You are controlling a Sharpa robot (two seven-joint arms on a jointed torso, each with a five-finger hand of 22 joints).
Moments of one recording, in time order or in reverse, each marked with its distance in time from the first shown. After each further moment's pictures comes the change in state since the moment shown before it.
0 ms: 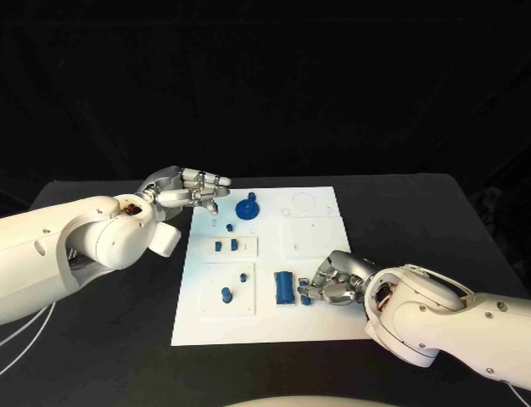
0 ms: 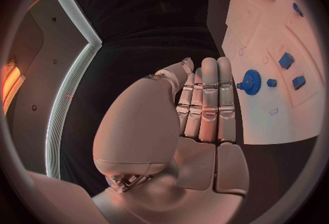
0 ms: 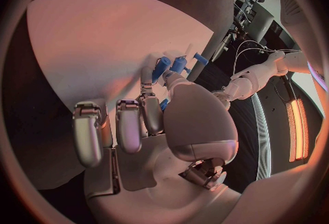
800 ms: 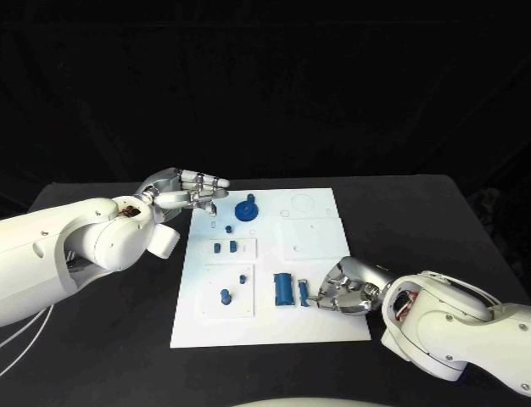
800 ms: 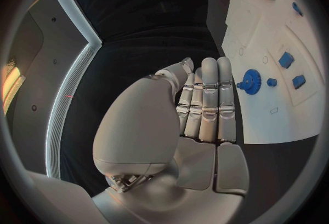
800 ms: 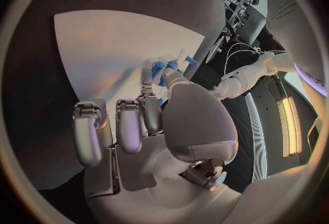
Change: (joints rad) left arm 0.000 0.000 0.000 -0.003 0.000 0.001 -0.001; left_hand 0.000 0.000 0.000 0.000 0.000 0.000 0.000 0.000 0.000 0.000 0.000 0.000 0.000 0.000 0.000 0.000 -0.001 0.000 0.000 0.000 0.000 0.000; right arm -0.009 -0.101 0.000 0.072 0.006 0.029 0.090; right_hand 0.028 -0.002 -0.045 -0.020 -0.016 -0.003 0.003 0.000 0.004 0.000 0.000 0.000 0.000 0.000 0.000 0.000 0.000 0.000 0.000 0.000 0.000 0.001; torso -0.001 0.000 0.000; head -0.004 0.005
